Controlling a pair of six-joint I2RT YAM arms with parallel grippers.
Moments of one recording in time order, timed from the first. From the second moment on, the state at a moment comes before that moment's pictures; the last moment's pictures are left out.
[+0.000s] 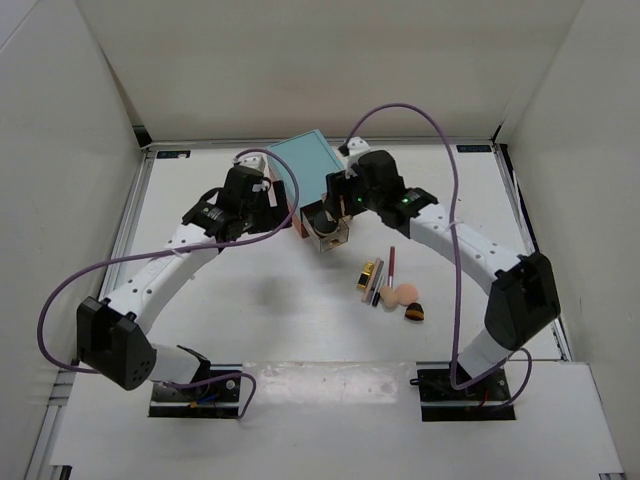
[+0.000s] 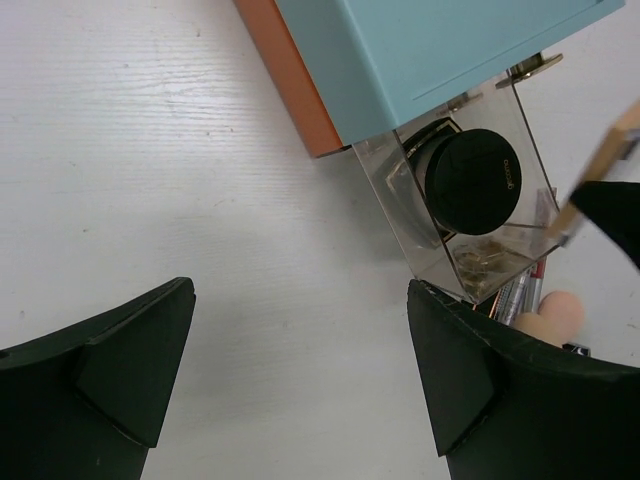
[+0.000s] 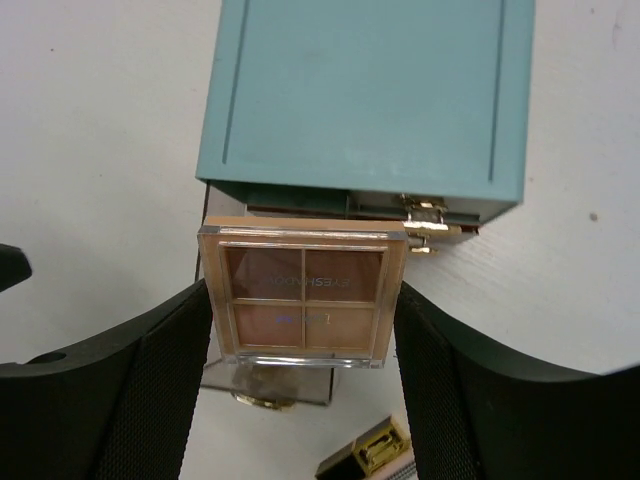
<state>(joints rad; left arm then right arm) -0.50 1.37 1.21 -0.58 -0.13 -0.50 0.63 1.58 1.33 -0.29 -0.06 0.18</state>
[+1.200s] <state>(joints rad) -0.40 1.67 1.51 -0.55 -0.11 -0.58 0.77 1.66 1.39 -0.31 0.12 0.05</state>
